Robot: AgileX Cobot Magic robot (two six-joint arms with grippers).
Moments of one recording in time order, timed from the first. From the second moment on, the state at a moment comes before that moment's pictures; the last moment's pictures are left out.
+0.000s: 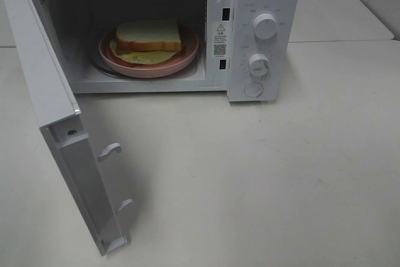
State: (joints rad) left arm -0.01 0.00 -0.50 -0.06 1.04 0.05; right arm 0.73 0.64 -0.73 -0.06 1.11 0.00
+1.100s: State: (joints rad) left arm -0.01 0.00 -0.50 -0.06 1.04 0.05; right arm 0.18 0.27 -0.71 -0.07 1.17 0.03
